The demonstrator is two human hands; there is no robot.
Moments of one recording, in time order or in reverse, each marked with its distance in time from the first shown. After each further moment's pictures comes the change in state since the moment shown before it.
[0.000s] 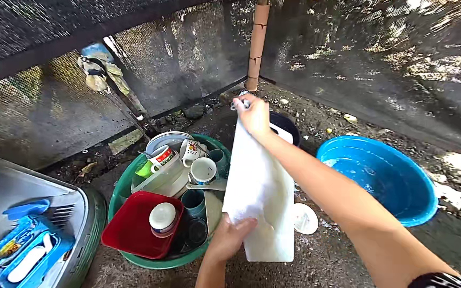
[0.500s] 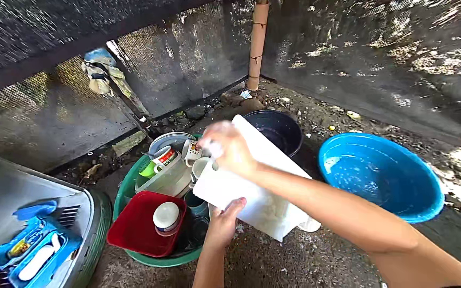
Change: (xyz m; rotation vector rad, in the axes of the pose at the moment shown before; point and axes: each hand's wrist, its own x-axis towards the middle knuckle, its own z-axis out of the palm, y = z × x) left_hand 0.020 0.005 0.004 -0.124 0.206 0.168; right_hand -0.087 -0.061 0.004 0.163 -0.145 -0.532
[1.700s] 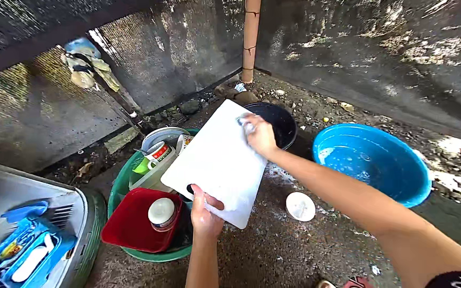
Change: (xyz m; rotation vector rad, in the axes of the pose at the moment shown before) left_hand 0.016 -0.008 -0.019 -0.488 -0.072 0.177; right_hand -0.046 0.104 -0.026 -0.169 -0.028 0.560
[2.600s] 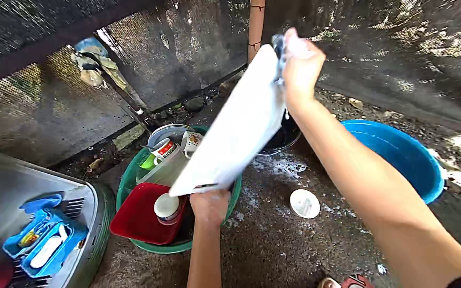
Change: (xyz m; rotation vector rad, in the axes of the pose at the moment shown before) left_hand 0.018 -0.001 -0.004 0.046 0.557 -0.348; right_hand 0.078 -0.074 -0.102 0.480 0.619 0.068
